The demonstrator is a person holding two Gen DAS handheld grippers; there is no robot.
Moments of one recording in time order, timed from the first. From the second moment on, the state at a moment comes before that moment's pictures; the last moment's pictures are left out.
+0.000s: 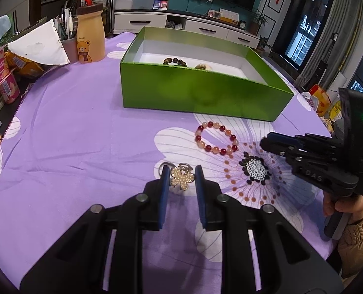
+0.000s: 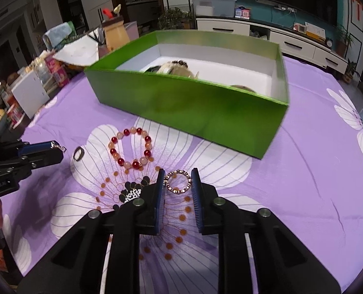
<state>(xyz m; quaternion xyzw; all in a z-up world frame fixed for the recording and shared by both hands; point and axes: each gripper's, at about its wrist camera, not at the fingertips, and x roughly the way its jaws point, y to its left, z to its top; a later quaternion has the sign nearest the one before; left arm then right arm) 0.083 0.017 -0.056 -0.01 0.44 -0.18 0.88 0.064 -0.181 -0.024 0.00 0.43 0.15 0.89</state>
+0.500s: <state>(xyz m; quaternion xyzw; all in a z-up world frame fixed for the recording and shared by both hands) 0.108 0.008 -0.015 -0.01 0.40 -0.17 0.90 0.057 -0.204 0.027 0.01 0.37 0.14 0.92</state>
